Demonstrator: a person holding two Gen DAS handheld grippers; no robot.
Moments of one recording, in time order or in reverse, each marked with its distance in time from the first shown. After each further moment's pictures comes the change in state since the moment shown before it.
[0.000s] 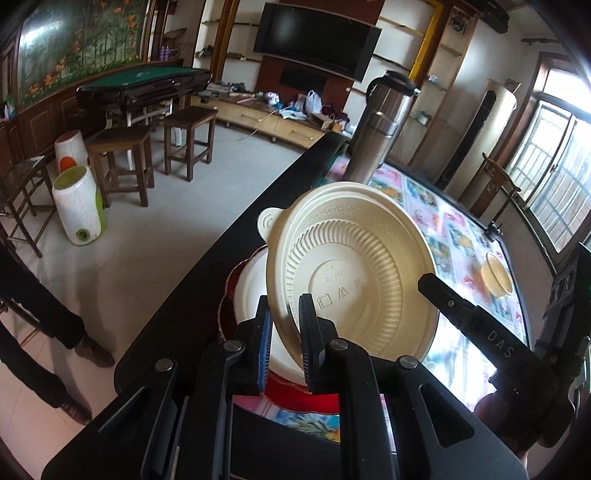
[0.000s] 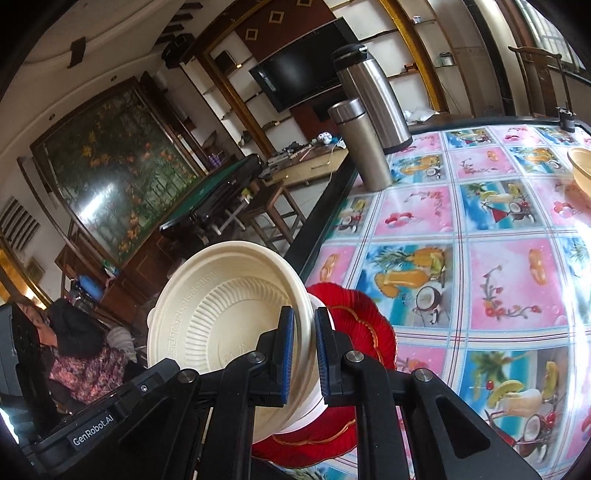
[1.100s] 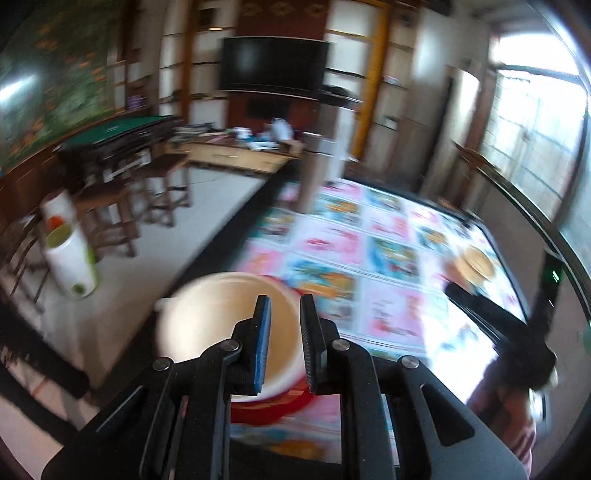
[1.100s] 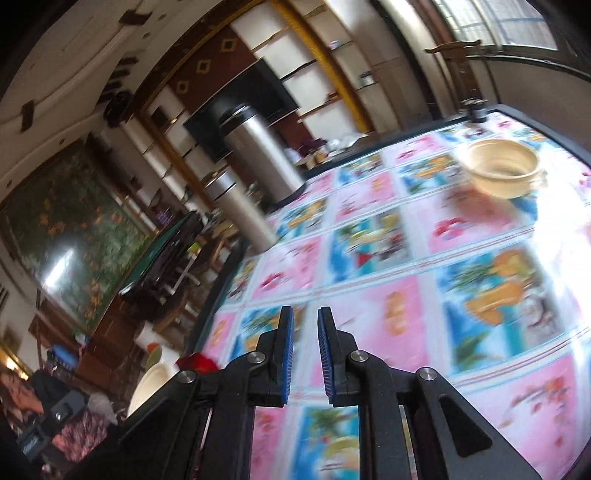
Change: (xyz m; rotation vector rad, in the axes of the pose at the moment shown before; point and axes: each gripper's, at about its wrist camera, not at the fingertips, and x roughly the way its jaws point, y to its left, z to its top) left arm -0.039 -0.108 -0.007 0.207 -0.123 -0.037; right arm -0.075 -0.162 0.038 0.200 -0.172 -0.165
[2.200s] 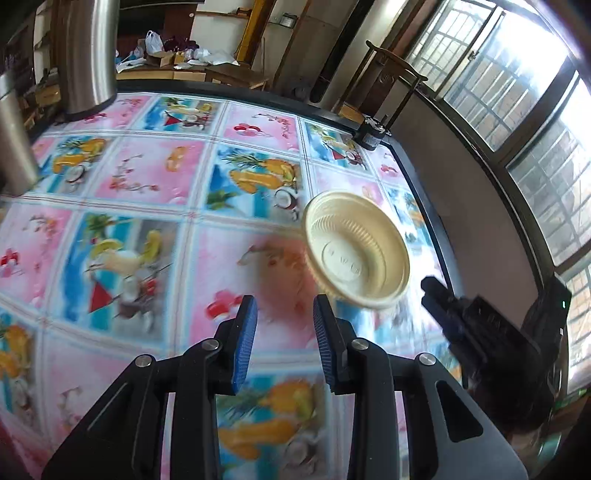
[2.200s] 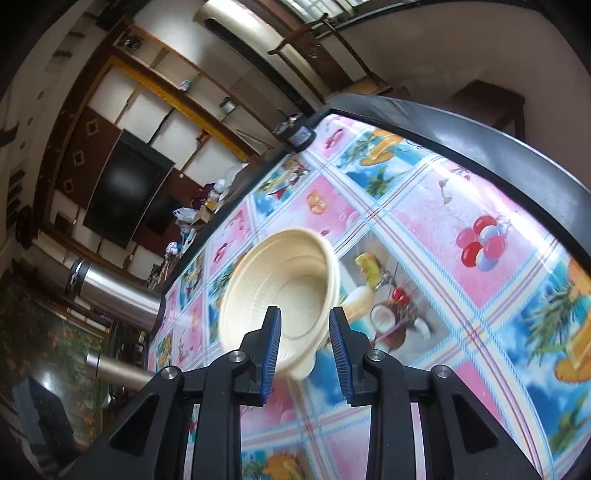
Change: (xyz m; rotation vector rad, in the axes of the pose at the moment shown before) left arm 0.250 -0.323 0.061 0.076 0.397 -0.337; right arm 0.020 -0.291 0.163 0.435 -0.037 -0.220
